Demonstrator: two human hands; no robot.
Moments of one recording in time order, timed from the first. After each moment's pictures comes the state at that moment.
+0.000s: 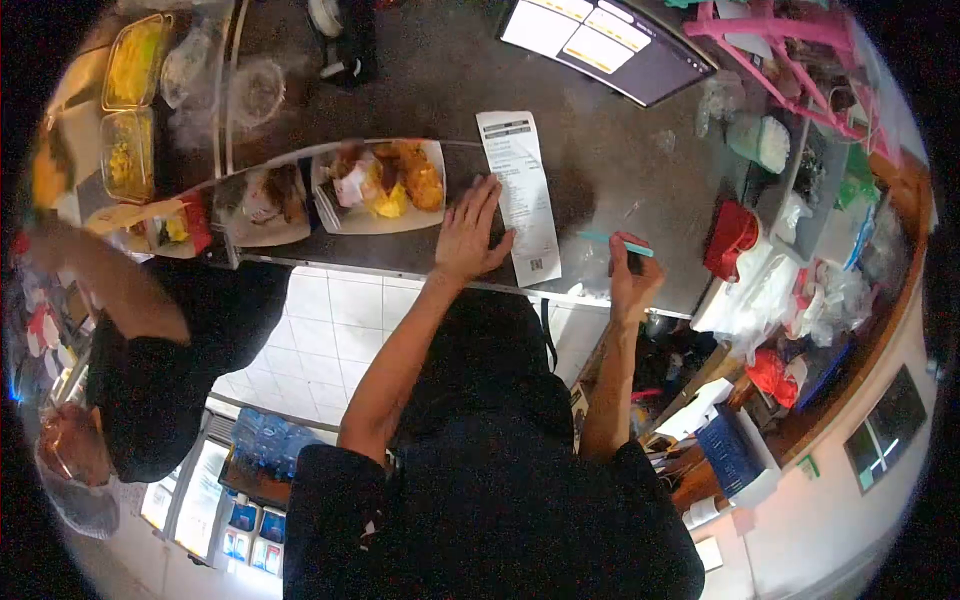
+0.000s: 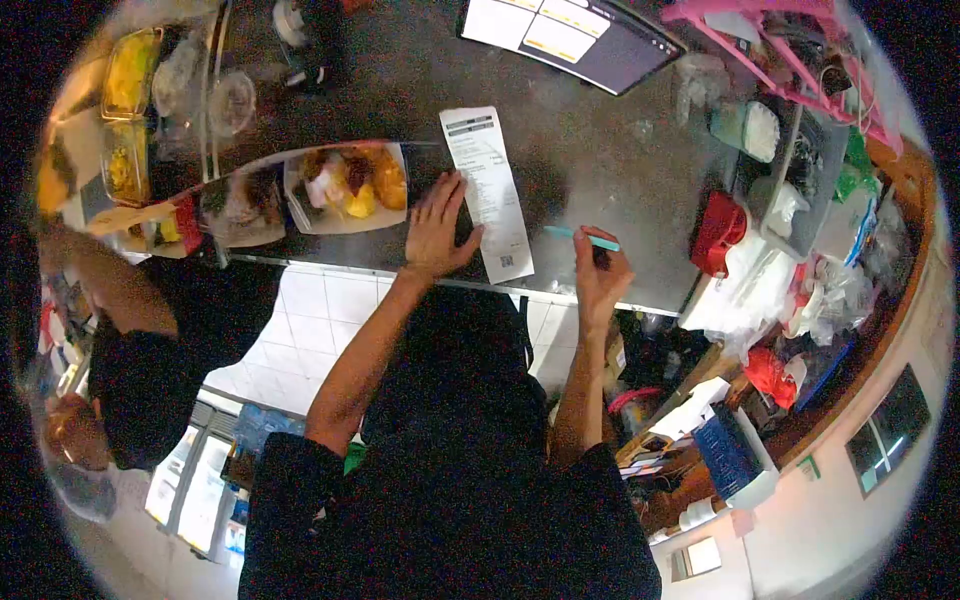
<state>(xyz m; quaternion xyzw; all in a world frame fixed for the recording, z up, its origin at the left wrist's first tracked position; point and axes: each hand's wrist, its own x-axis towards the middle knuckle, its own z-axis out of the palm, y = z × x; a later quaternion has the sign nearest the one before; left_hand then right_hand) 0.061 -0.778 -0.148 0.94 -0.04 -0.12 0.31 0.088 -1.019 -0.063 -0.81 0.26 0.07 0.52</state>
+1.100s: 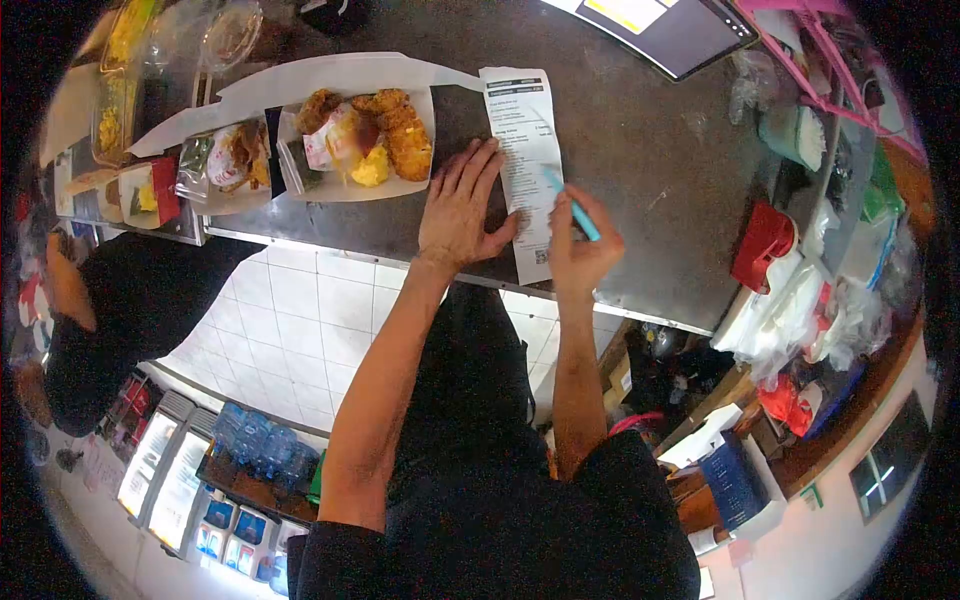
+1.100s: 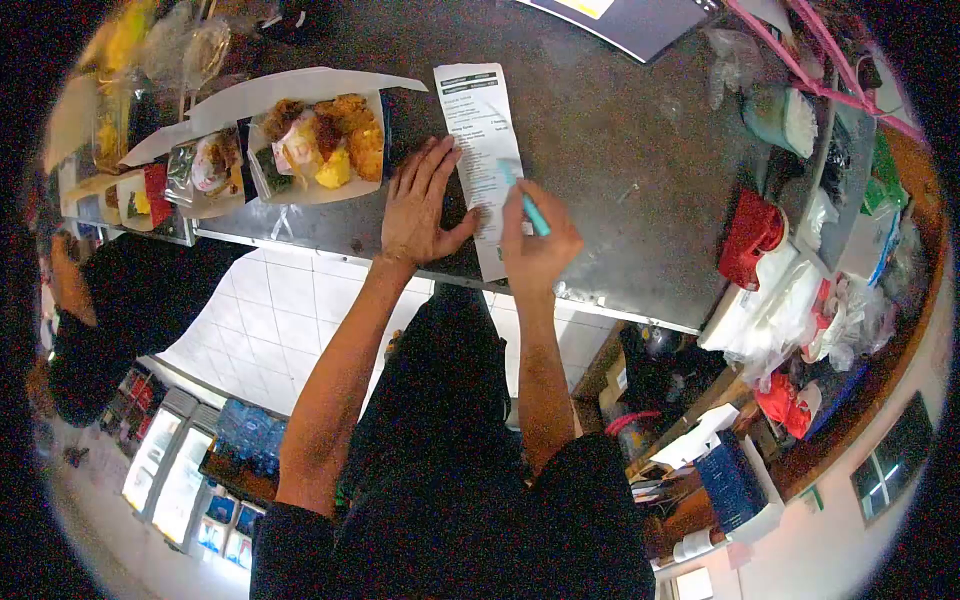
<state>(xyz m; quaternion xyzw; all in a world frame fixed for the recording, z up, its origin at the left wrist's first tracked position) 0.057 -0.780 -0.161 0.95 -0.04 -0.05 0.30 0.073 -0.945 -0.132 -0.85 0.05 -0.04 0.53</state>
